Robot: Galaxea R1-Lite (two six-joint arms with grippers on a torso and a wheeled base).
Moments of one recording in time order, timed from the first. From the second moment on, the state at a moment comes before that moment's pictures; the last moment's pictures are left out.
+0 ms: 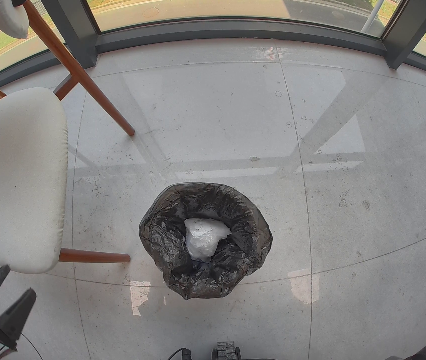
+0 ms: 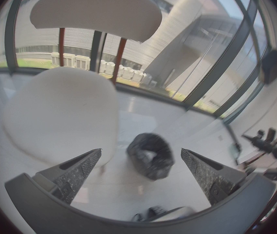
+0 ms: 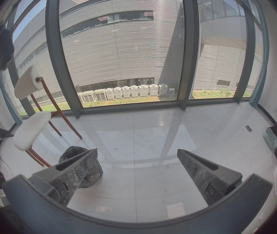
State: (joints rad) left arm -0.33 0.42 -0.17 -0.22 -0.03 -0.23; right arm 0.03 0.25 -0.25 -0.08 -0.02 0.05
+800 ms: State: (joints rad) left arm -0.38 0.01 -0.07 0.10 0.16 -0.10; right arm 0.00 0.01 -0.02 0.00 -0.02 0.02
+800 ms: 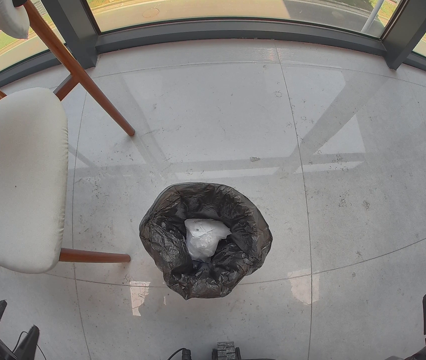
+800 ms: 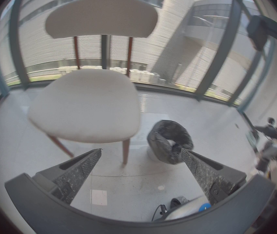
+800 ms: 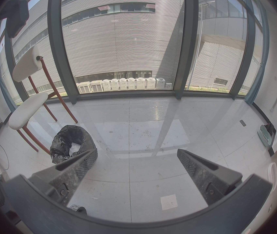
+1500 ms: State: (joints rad) left arm -0.11 0.11 -0.05 0.07 0.30 -0.23; right arm -0.02 0.04 -0.02 0.00 -0.02 0.02
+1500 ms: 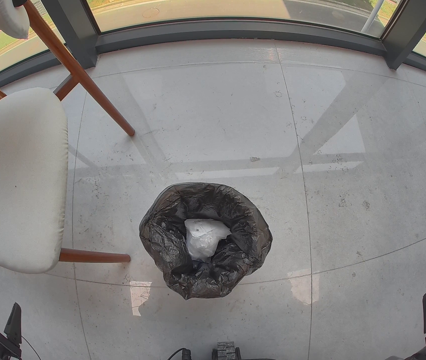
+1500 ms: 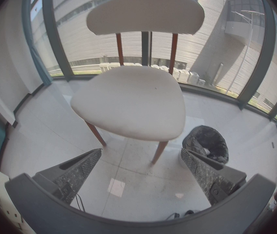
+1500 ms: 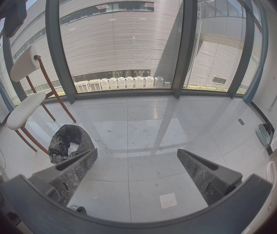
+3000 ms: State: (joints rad) left arm 0.00 0.01 -0.02 0.01 0.01 -0.02; right arm 0.00 0.02 -0.02 0.00 -0.03 0.01
